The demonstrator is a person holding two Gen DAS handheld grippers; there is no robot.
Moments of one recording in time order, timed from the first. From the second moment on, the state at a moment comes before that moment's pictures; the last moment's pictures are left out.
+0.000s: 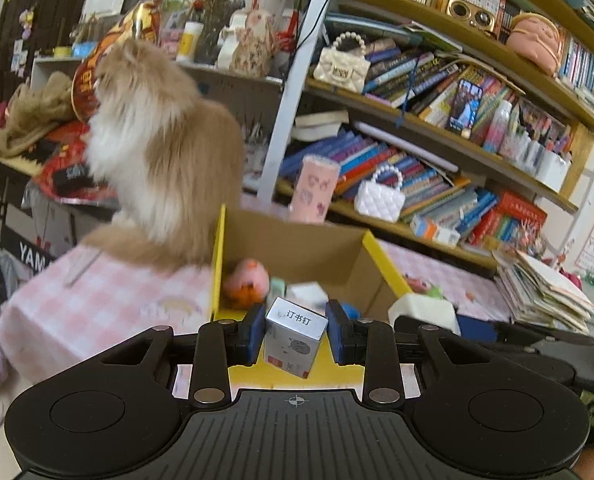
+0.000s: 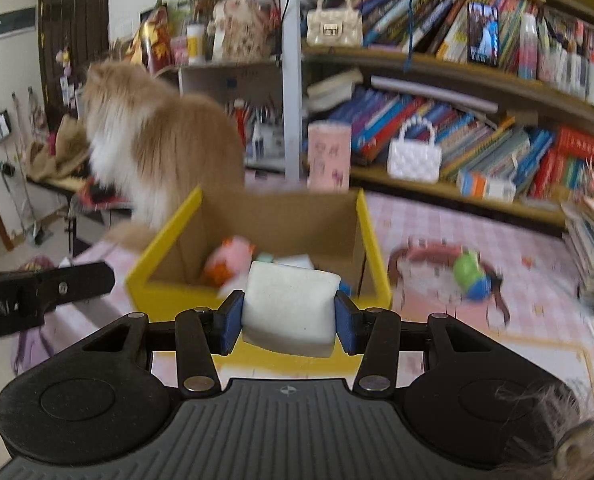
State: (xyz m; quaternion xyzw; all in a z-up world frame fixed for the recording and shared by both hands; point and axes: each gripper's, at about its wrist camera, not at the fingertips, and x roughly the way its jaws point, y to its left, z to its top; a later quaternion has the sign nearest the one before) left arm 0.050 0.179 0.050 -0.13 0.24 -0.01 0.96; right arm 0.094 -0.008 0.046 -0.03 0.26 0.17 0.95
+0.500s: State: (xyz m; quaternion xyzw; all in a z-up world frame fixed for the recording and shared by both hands) left arm 0.179 0.172 0.020 -0.13 0.29 0.03 0.95; right arm 0.229 0.024 0.001 -0.14 0.30 0.21 0.92
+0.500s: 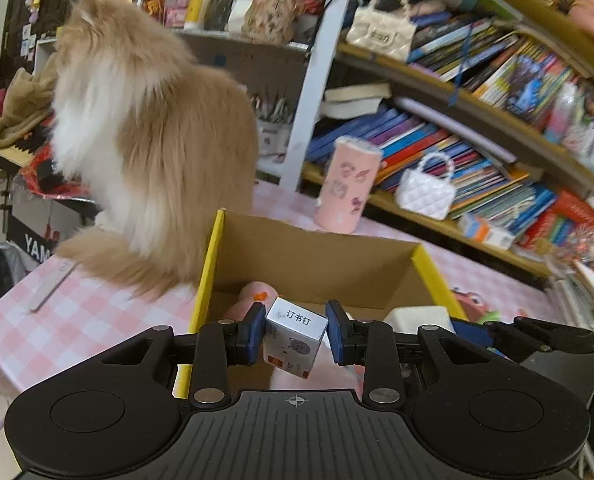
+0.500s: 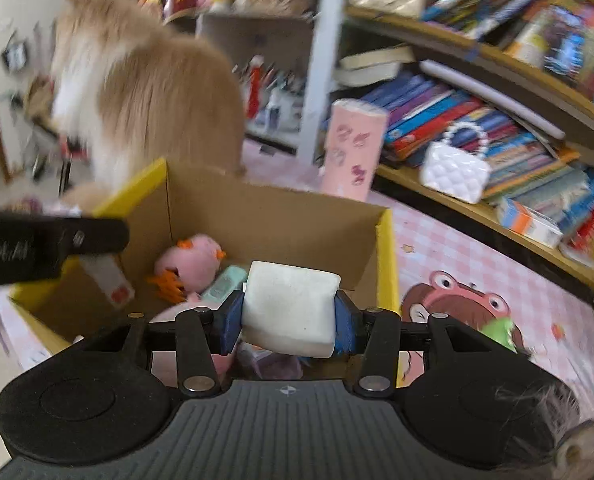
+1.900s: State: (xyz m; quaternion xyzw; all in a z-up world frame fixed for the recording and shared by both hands) left arm 0.129 0.174 0.036 -0.11 0.27 0.06 0.96; right arm 0.195 0.005 0.034 -0.11 0.26 0.21 0.94
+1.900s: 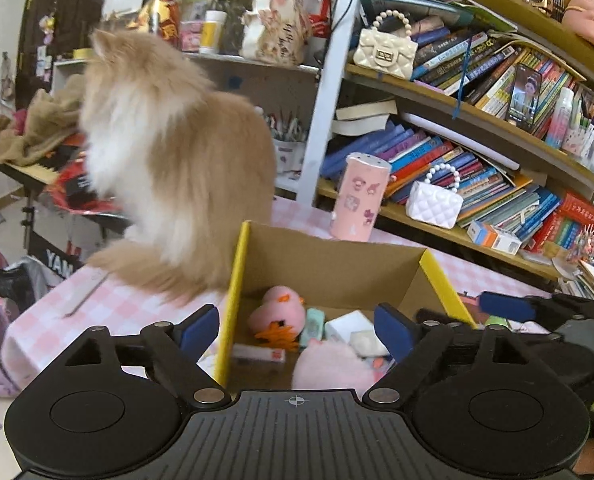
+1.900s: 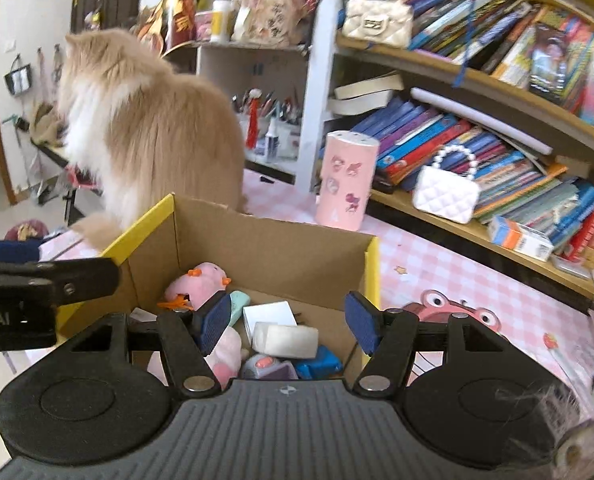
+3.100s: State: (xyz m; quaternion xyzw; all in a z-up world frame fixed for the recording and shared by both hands) left arm -0.003 0.141 -0.014 -0.08 0.37 0.02 0.92; right arm 0.016 -0.039 -0.017 -0.08 0.34 0.09 0.93
